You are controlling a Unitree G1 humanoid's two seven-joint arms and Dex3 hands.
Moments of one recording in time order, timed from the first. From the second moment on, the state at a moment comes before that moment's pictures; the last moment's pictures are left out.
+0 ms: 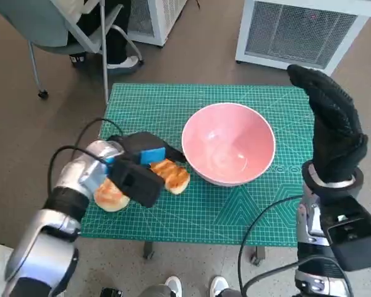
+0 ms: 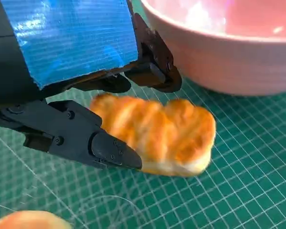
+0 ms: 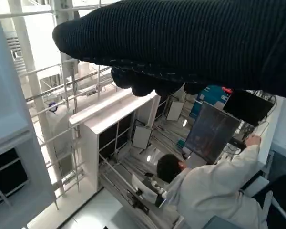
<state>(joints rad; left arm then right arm) -0.92 0.45 -0.48 0.98 0.64 -0.57 -0.50 -0.55 -0.18 -0.14 0.26 0.13 -0.84 0.22</state>
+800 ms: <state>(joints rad) -0.96 0.52 -0.47 1.04 0.59 -0.67 -0.56 -0.53 -0.17 -0.15 0.25 0.14 -0.84 0.20</state>
